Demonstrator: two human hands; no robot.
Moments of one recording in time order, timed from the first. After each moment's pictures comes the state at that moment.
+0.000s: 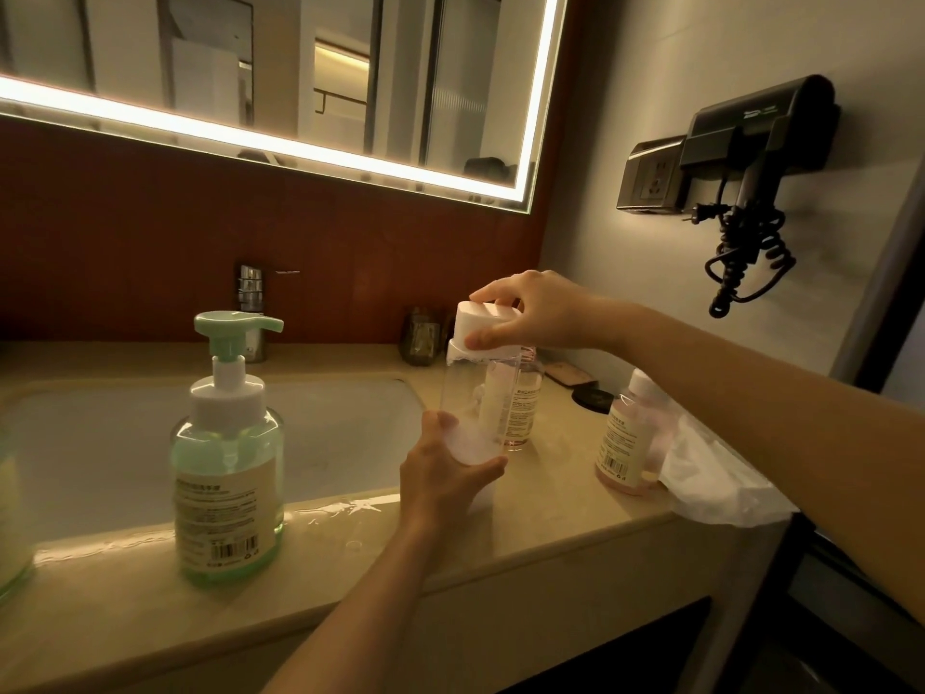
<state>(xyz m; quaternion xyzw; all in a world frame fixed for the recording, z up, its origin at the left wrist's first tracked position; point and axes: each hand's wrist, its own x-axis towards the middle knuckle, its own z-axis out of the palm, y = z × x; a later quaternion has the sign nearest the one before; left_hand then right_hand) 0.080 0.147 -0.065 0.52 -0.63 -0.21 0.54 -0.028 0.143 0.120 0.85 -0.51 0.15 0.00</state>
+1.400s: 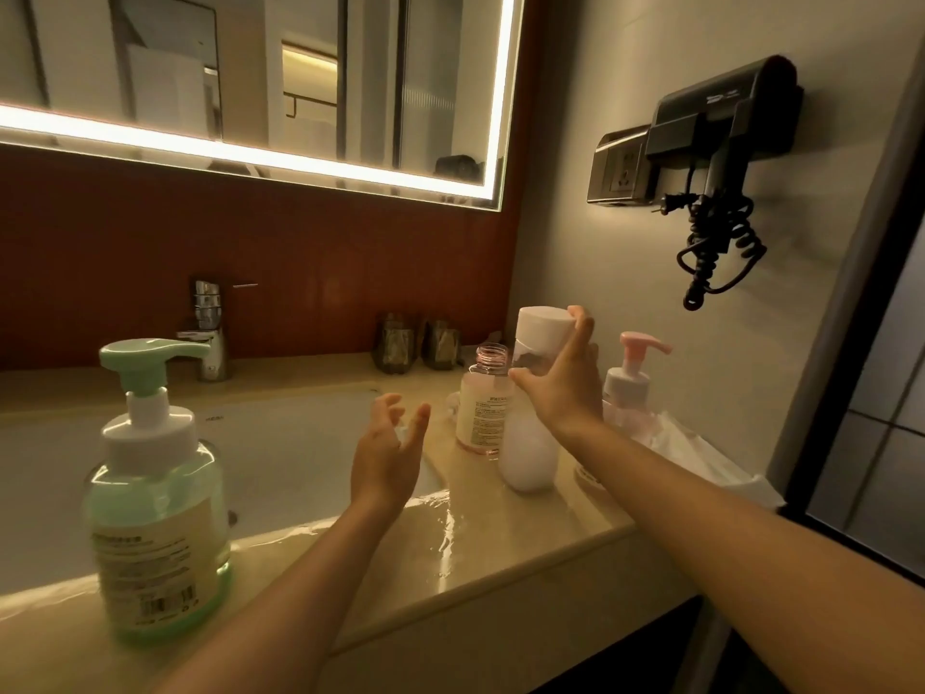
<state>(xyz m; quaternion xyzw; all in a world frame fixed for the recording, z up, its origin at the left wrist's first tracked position) 0.092 0.095 -0.061 0.53 -0.60 -0.22 0.56 -0.076 0.108 0.022 0.59 -0.61 0.54 0.02</state>
